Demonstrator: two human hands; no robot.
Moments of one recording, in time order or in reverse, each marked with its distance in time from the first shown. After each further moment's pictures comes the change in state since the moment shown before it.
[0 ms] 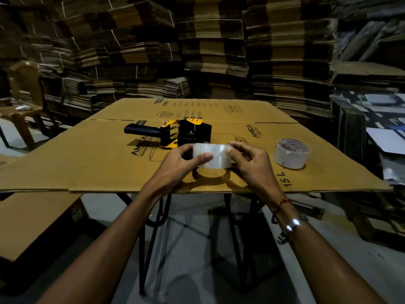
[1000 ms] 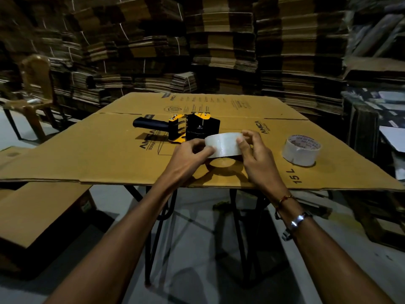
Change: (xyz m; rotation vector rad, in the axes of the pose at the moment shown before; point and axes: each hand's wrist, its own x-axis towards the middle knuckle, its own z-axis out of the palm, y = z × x) left_hand 0.000 0.003 0.009 0.093 0.124 0.045; right_hand -0.002 -0.003 0.008 -0.286 0.015 -0.108
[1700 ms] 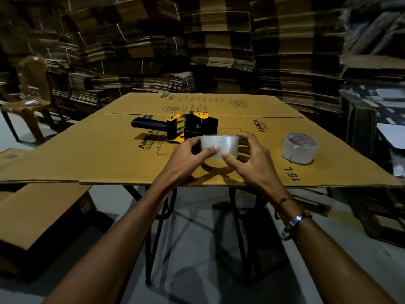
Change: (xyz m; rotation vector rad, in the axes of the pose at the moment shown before) left_hand -0.005 0.003 -0.003 -0.023 -0.055 0.039; right_hand -0.004 0.001 0.000 -0.106 -0.053 -0.045
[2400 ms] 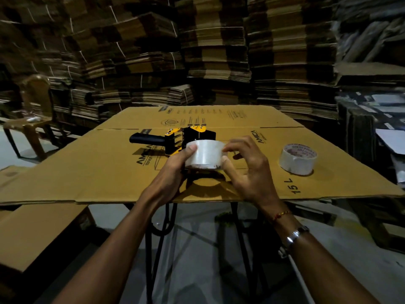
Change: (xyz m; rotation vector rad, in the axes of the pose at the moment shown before) left_hand 0.006 -0.004 -0.015 -0.511 -0.137 -0.164; right_hand 0.004 -0.011 0.005 -0.024 0.229 -0.499
